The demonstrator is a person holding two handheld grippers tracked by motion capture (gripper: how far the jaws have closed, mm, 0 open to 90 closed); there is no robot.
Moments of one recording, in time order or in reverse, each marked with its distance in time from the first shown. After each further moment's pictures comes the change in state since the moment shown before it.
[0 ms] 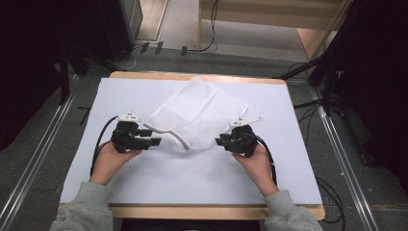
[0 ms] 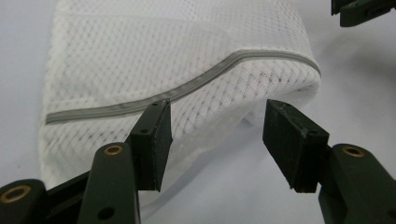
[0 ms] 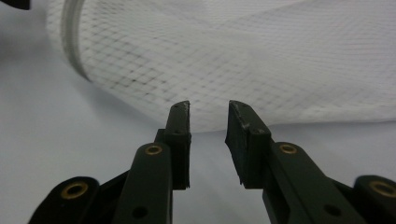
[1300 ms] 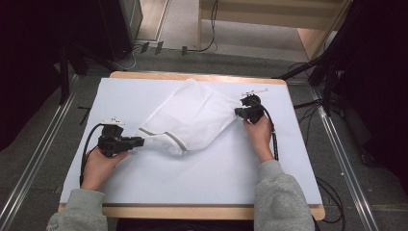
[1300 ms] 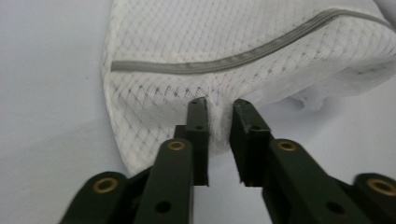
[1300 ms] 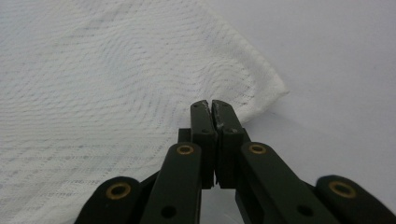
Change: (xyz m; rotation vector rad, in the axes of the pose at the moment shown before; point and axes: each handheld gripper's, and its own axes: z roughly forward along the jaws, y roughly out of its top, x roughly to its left) left arm 0.033 -0.038 -0.017 0.014 0.075 -0.184; right arm -0.126 0.038 0.049 0.052 -0.281 0.210
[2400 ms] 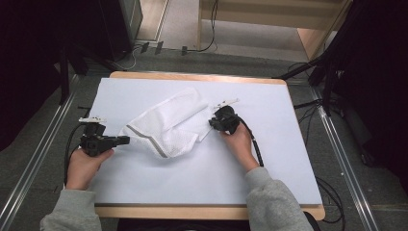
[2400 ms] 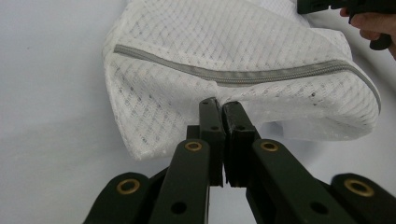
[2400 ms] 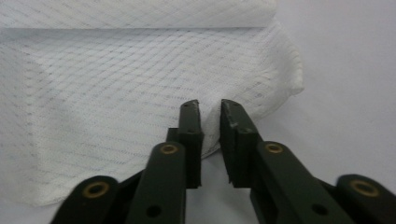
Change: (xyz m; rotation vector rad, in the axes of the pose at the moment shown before) left arm 0.024 -0.006 -0.035 -0.041 -0.033 -0.099; right arm 0.086 -0.013 0.018 0.006 0.119 -0.201
